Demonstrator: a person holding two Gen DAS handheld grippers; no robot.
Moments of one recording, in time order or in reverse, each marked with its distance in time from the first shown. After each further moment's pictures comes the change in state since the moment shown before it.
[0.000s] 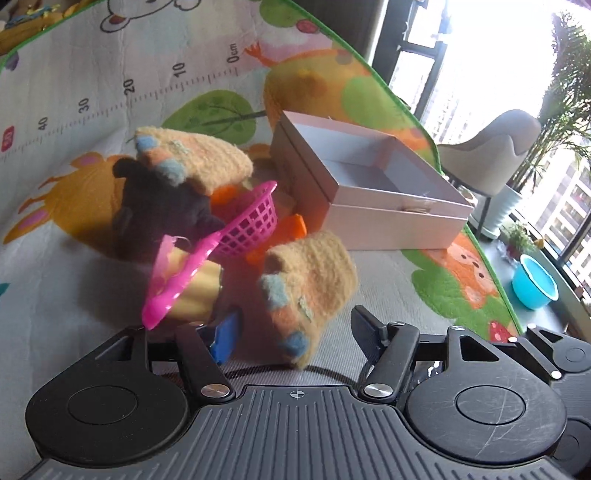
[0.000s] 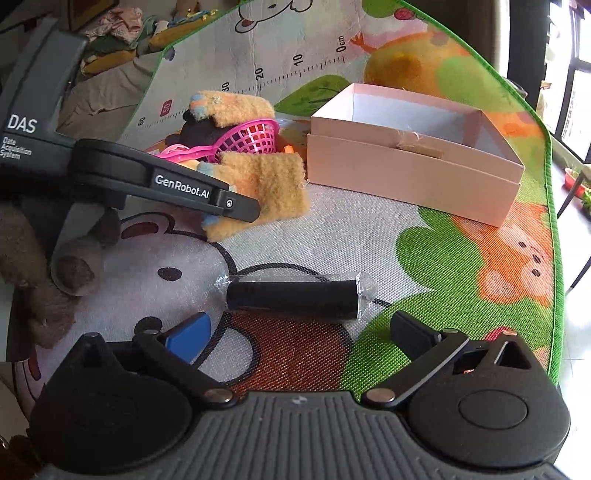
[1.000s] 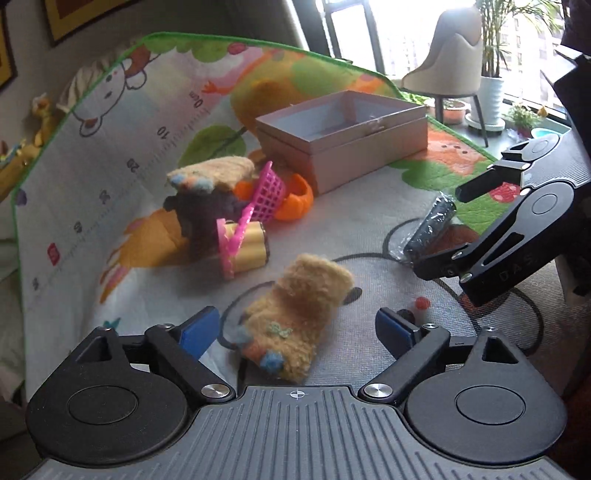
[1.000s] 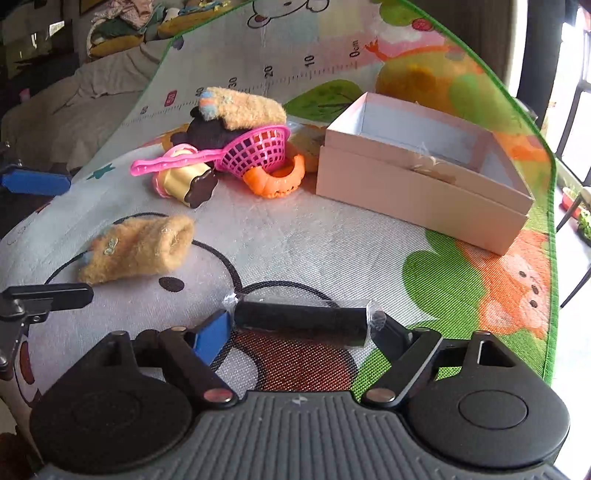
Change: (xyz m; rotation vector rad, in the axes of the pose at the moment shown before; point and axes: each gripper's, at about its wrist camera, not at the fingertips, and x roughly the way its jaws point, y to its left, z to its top) left arm -0.101 -0.021 -0.063 0.509 -0.035 0.183; right arm 0.005 0.012 0.020 -0.061 0.023 -0.027
